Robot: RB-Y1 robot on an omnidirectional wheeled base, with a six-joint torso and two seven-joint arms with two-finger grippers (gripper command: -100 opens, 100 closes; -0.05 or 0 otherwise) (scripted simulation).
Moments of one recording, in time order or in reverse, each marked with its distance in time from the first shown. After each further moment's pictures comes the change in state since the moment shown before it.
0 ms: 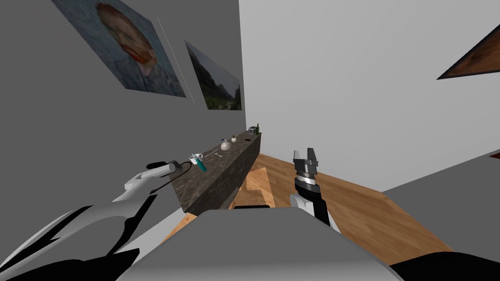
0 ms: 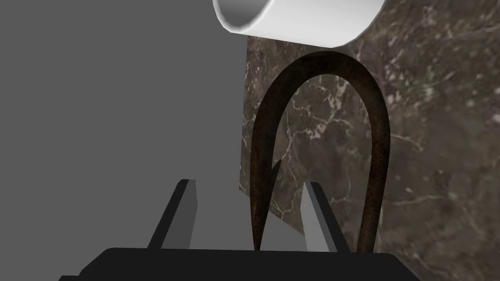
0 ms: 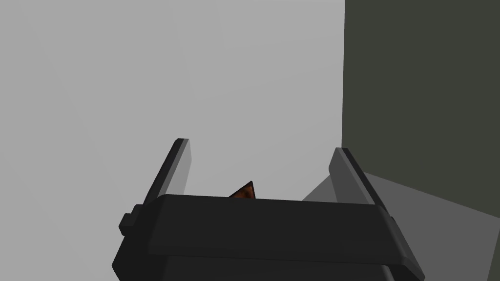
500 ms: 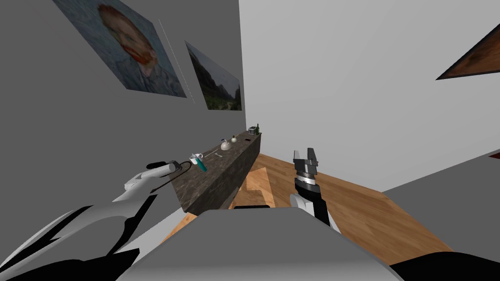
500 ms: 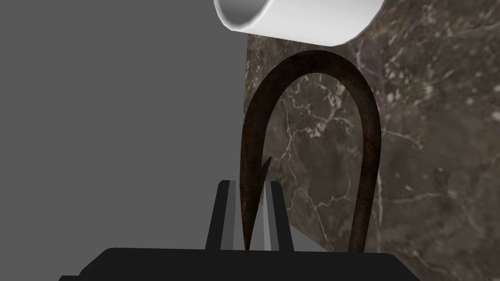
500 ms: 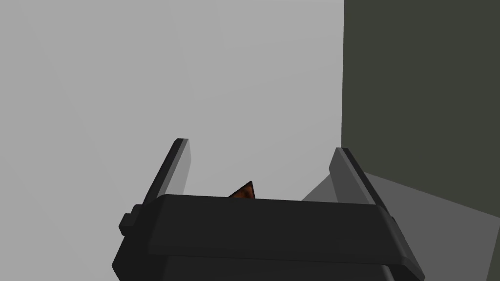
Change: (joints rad) left arm 0.000 0.000 0.000 0.000 0.000 0.000 0.000; right arm 0.000 0.000 0.000 0.000 0.000 0.000 0.000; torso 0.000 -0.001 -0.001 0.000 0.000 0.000
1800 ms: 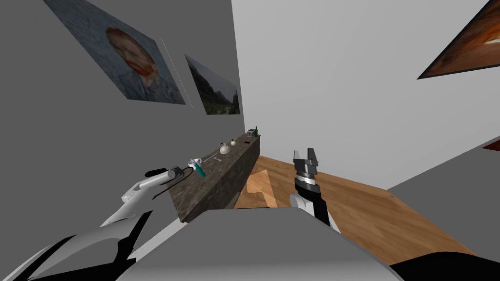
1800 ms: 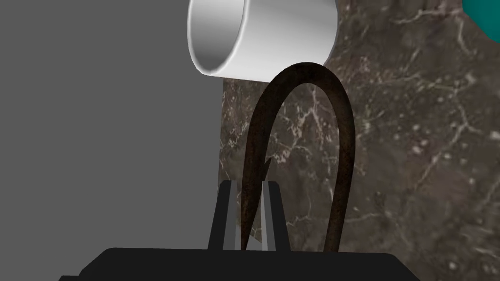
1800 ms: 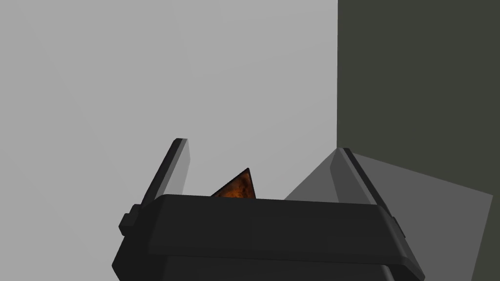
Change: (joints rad) left arm 0.199 -0.114 0.181 -0.243 -0.033 0.122 -0.011; right arm 0.000 0.000 0.000 0.000 0.000 0.000 0.000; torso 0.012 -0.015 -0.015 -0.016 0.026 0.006
